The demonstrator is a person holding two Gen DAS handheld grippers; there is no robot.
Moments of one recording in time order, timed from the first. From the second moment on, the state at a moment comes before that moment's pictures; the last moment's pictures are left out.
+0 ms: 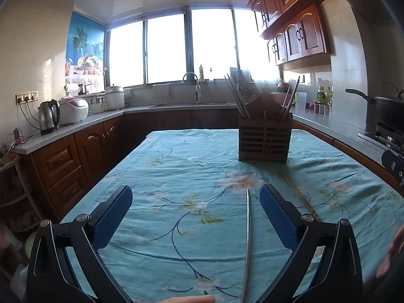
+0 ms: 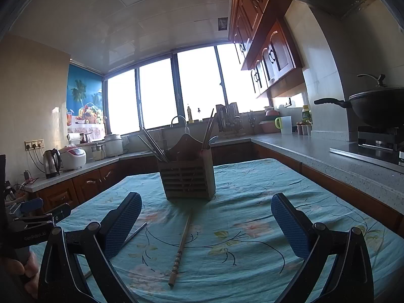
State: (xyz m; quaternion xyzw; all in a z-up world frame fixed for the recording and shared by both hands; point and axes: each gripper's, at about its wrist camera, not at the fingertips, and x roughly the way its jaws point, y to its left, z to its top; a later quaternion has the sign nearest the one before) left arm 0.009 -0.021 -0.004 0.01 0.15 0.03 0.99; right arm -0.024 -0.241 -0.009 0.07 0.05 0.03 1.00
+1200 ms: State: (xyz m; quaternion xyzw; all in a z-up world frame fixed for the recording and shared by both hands) left arm 0.013 -0.022 -0.003 0.02 0.16 0.02 0.99; right arm -0.025 -0.237 -0.004 0.08 0.05 0.04 1.00
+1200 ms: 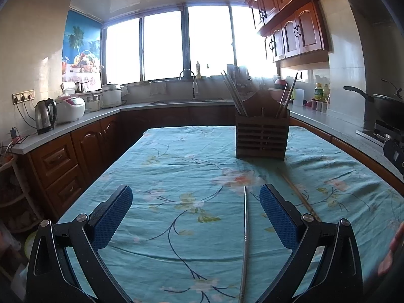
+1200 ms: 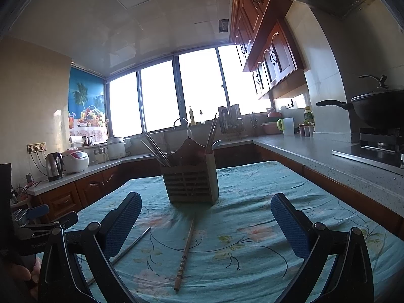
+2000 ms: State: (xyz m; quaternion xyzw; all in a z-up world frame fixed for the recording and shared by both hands) left arm 0.024 -0.025 -0.006 0.01 0.18 0.01 0.98; right arm -0.019 -0.238 -0.005 0.08 0.05 0.04 0.99
